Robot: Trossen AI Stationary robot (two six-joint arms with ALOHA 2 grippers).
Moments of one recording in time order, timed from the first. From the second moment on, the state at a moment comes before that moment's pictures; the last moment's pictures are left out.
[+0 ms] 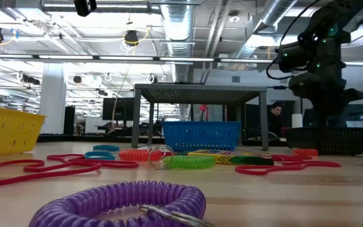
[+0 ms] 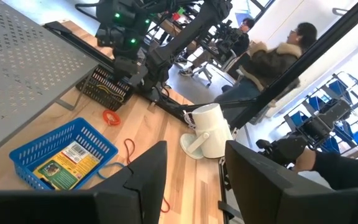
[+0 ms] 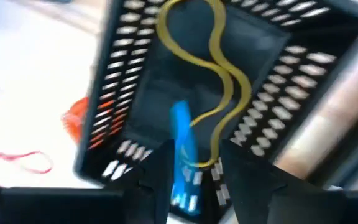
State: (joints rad) left arm 0.00 0.77 0.85 -0.27 0.03 -0.61; right arm -0.70 1.19 0.72 -1.05 -0.16 0.49
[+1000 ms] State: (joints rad) left arm 0.00 0.77 0.85 -0.27 0.06 -0.61; right arm -0.62 1.12 0.76 -0.90 -0.44 0.40
